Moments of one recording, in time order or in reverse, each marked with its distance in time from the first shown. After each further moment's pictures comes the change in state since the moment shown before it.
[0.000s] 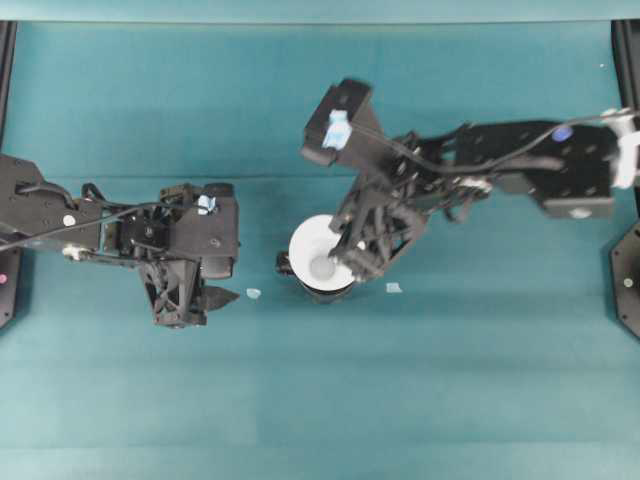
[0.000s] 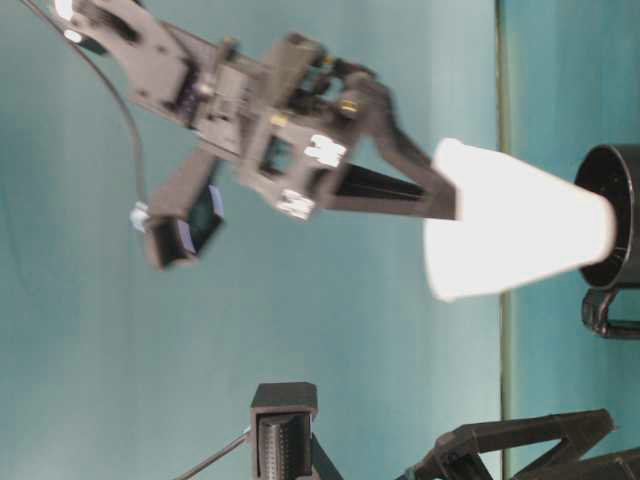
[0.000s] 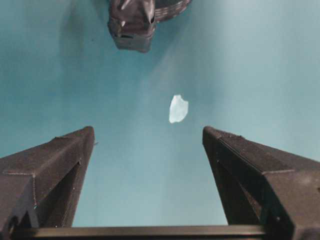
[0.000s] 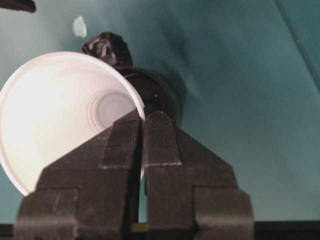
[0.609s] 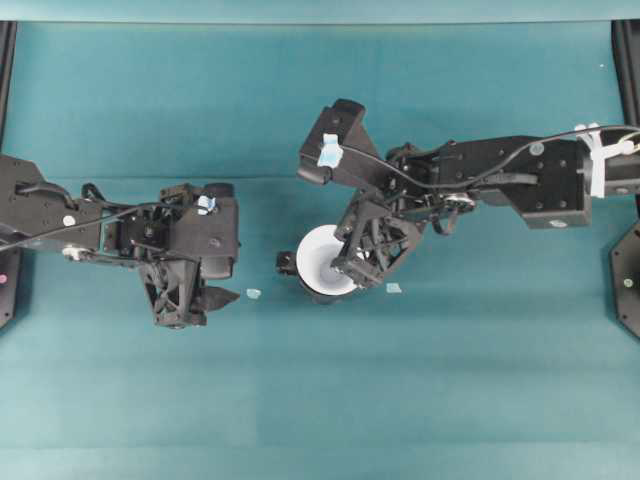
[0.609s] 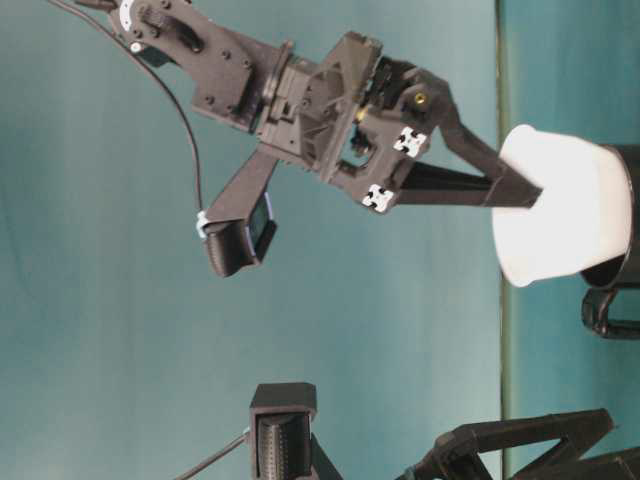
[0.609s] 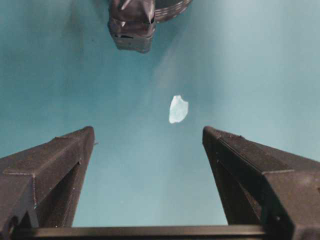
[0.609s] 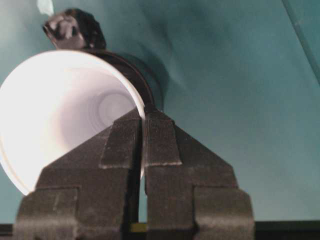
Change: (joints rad) left arm -0.002 -0.002 -0.002 0.000 -0.003 0.000; right arm -0.002 0.025 0.044 -0.032 -0.012 0.000
